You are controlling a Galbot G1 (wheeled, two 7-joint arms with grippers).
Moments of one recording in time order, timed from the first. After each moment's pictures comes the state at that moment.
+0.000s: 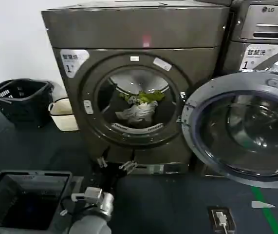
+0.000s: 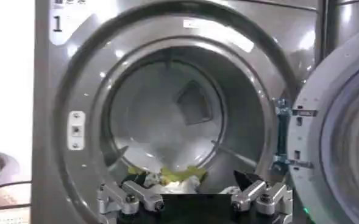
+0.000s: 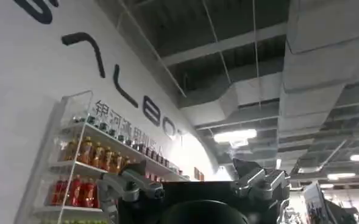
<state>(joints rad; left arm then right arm) 1.32 -1.58 -0.31 -2.20 0.07 0.35 -0.02 -1.94 0.89 2.49 1.75 0.93 -0.25 0.07</state>
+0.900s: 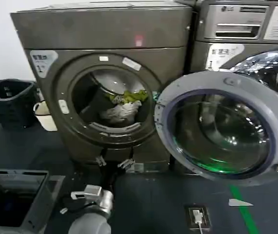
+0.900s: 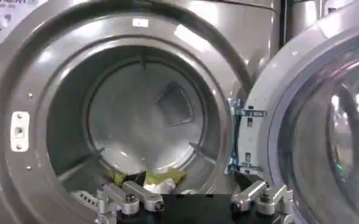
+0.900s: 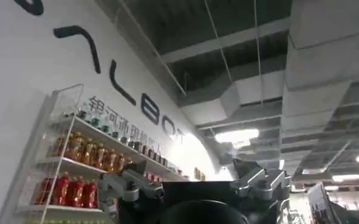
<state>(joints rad) 1.32 -1.58 -0.35 -2.20 0.08 0.34 -0.05 -1.94 0.89 2.45 1.76 0.91 -0.18 0.03</state>
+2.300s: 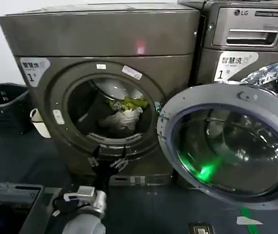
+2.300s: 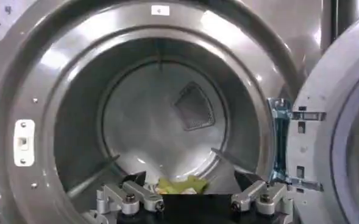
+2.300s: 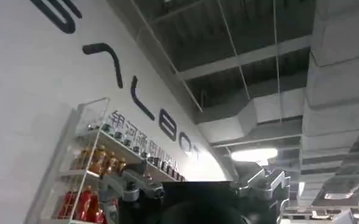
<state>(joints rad) 1.32 -1.58 -0.37 -2.20 0.07 0.34 -0.04 -1.93 0.86 2.43 1.76 0.90 -0.14 0.02</state>
